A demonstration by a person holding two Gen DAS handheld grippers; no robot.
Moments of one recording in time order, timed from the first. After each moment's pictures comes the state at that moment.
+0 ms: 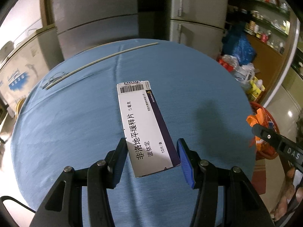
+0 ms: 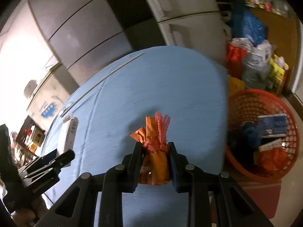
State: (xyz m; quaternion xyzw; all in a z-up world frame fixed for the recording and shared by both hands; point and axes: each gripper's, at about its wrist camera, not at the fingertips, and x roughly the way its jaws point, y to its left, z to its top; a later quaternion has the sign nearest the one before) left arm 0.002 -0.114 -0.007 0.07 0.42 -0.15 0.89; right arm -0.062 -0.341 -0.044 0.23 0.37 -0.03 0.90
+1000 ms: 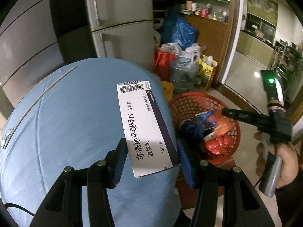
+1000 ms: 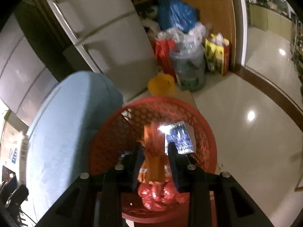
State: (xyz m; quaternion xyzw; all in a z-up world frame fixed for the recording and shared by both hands) left arm -0.030 -0.303 0.004 0.17 0.39 -0.32 0.85; right arm -0.102 -0.552 -0.091 0.31 0.39 -0.21 0.84
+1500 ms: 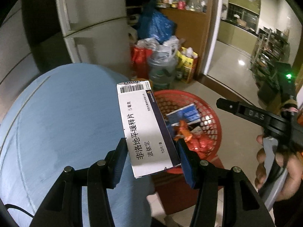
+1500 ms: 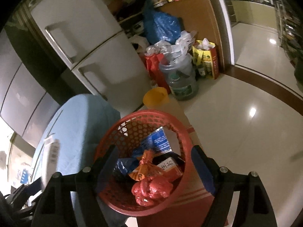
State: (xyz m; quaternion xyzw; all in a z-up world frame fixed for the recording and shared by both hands) left arm -0.044 -0.369 -0.011 0.20 0.40 -0.39 0.81; right arm -0.166 -0.566 -0.068 0.35 0.31 -0.24 0.85
